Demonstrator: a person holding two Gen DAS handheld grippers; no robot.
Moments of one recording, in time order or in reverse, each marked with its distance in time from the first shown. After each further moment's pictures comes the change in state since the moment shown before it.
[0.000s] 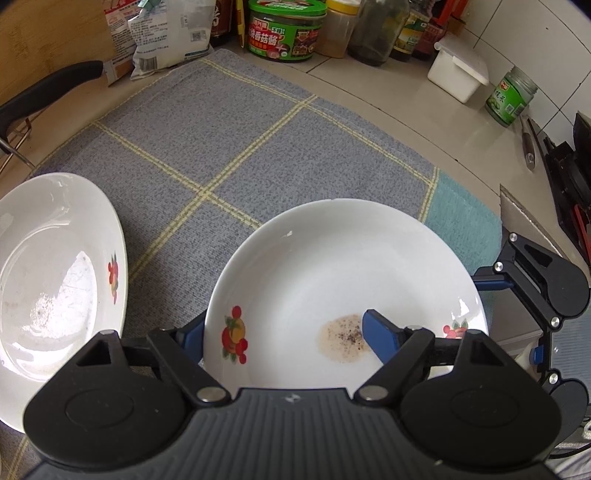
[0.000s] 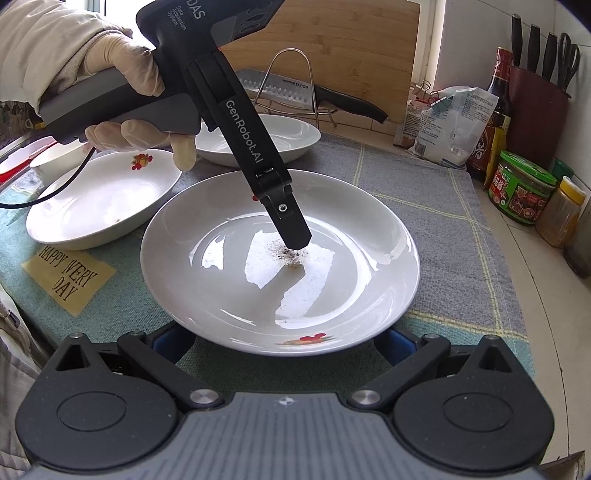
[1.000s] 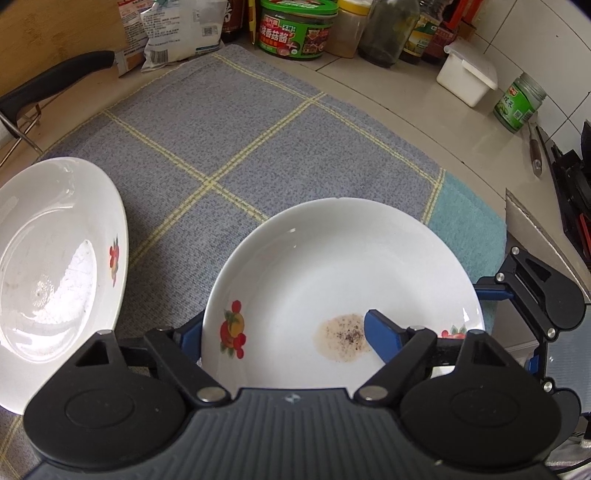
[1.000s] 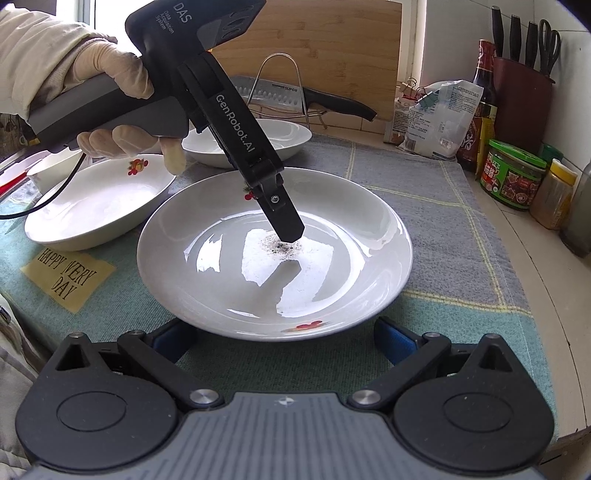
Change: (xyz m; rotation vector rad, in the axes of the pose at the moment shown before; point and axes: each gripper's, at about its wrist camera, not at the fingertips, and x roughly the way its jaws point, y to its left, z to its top) left arm -0.001 -0.002 -0.004 -0.032 -0.007 0.018; right arm -0.001 -0.001 -0.014 0.042 -0.042 -0.005
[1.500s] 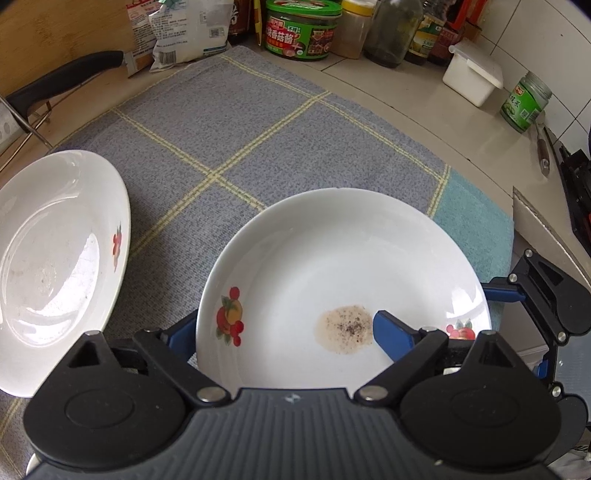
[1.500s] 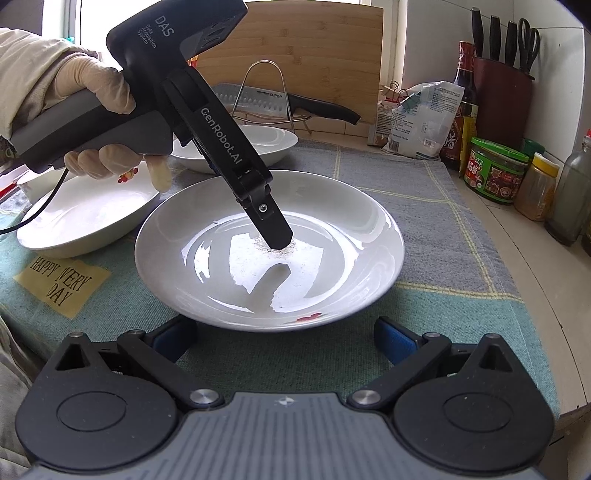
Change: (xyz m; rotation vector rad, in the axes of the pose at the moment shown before) left arm 0.000 -0.005 -0.008 -0.013 -0.023 0.038; right arm -0.004 0.005 -0.006 0.040 -0.030 -0.051
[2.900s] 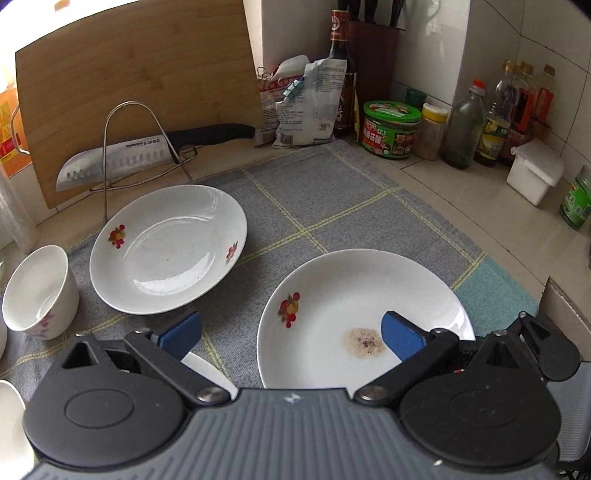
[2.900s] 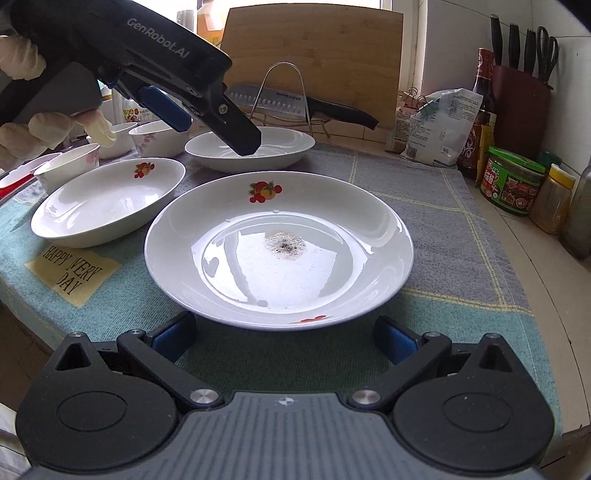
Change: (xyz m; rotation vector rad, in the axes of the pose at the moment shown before) left arm -0.075 -0.037 -0.043 -0.214 -0.287 0.326; right arm -0.001 -0.006 -0.002 -0.044 -0.014 0.055
